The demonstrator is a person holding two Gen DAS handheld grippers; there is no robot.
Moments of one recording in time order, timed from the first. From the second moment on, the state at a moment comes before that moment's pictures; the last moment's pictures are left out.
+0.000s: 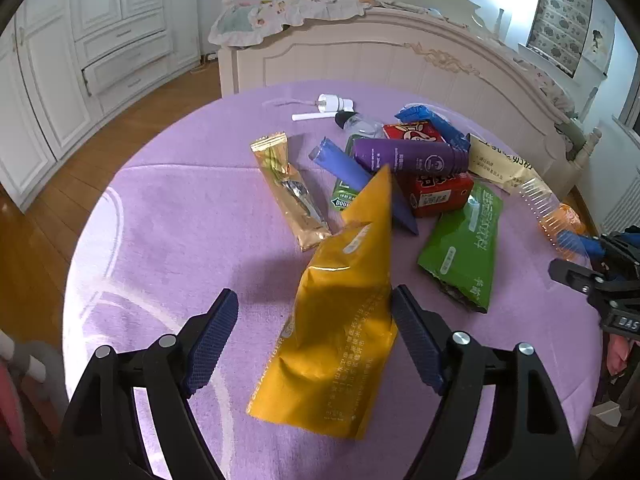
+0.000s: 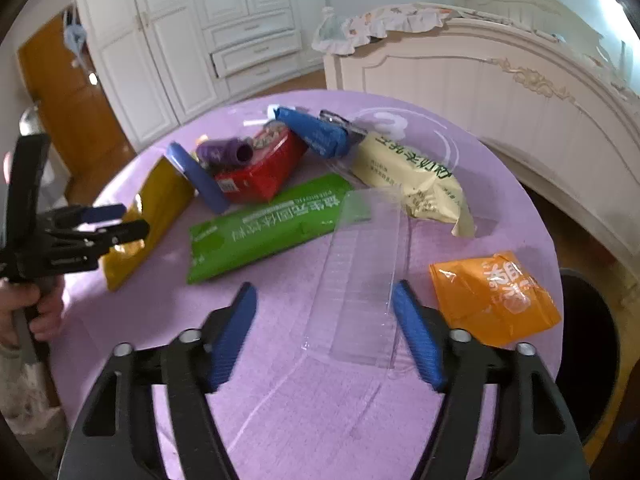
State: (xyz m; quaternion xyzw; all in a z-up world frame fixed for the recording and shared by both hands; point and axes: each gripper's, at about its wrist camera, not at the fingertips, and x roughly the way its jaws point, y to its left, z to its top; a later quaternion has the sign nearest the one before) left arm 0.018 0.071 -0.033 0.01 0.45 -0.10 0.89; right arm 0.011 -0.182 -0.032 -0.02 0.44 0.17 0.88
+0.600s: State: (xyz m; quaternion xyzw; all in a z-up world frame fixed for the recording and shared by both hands) left arm -0.002 0.073 -0.011 -0.02 0.42 -0.12 0.90; right arm 0.003 -0.209 -0.025 0.07 0.42 0.24 0.87
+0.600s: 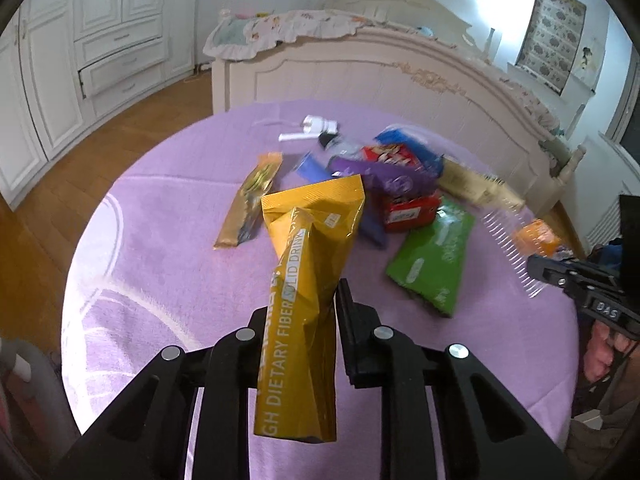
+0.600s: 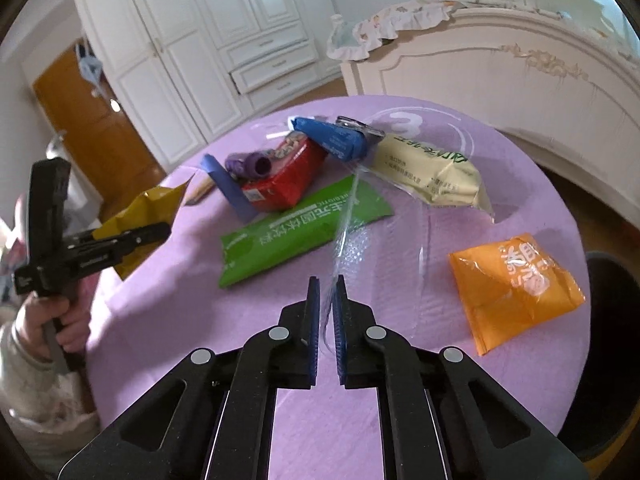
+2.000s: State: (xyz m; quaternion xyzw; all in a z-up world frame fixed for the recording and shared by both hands) left arm 0.060 -0.304 -0.005 0.10 0.43 -0.42 0.80; right arm -0.038 -0.490 -0.064 0.32 0.31 0.01 0.90
